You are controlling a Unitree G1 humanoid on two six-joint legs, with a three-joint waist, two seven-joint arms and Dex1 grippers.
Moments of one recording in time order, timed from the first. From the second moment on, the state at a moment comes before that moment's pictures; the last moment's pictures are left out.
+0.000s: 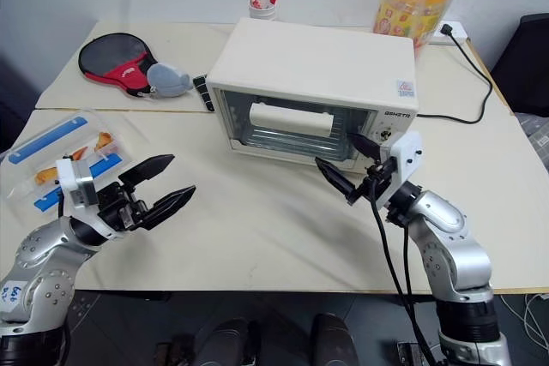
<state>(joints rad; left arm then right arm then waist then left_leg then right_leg) -0.04 0.56 0.32 -0.34 -0.74 0.30 -0.81 -0.29 -0.45 -0.11 -0.27 0.57 0.33 0.63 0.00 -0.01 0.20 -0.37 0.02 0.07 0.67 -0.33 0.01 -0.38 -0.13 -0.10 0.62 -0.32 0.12</state>
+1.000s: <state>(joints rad) -0.60 0.51 0.20 0.06 -0.70 0.33 -0.90 0.04 -0.54 -0.01 -0.42 0.44 0.13 0.87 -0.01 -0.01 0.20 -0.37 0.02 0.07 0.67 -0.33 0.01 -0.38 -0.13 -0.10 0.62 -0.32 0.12</state>
